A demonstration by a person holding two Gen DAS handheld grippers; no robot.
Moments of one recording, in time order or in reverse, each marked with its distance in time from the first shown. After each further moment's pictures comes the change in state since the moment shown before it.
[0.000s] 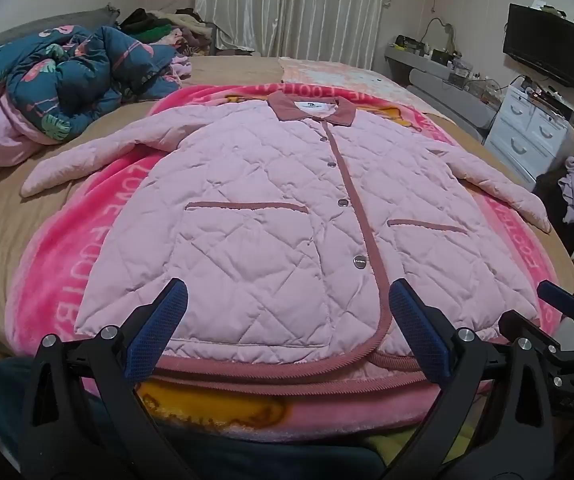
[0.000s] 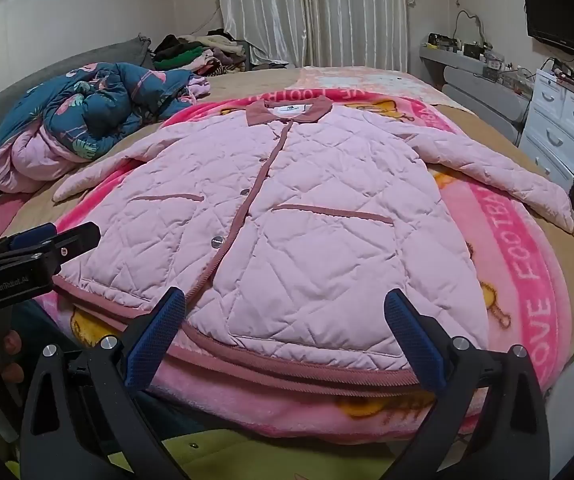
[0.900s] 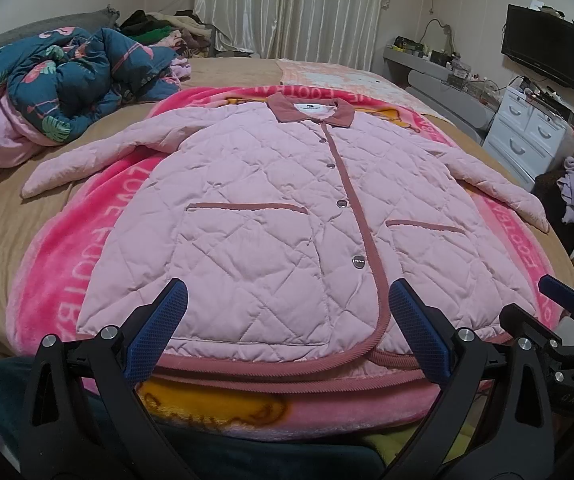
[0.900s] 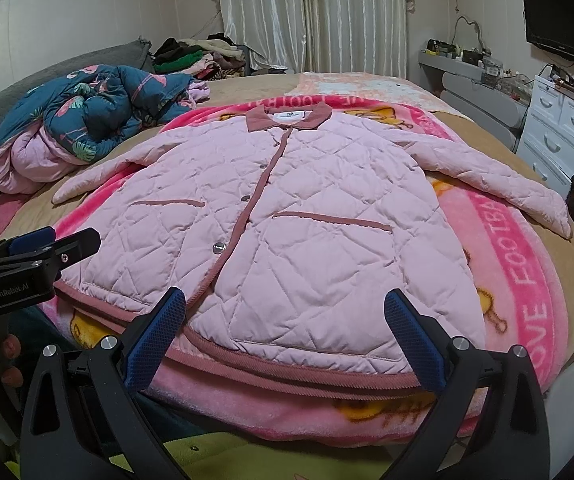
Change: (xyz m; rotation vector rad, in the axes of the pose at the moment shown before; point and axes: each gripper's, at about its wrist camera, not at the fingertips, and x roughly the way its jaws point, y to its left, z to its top) left arm 0.000 0.000 0.000 0.003 -0.003 0.001; right arm -0.005 0.003 0.005 -0.005 -0.022 -0.012
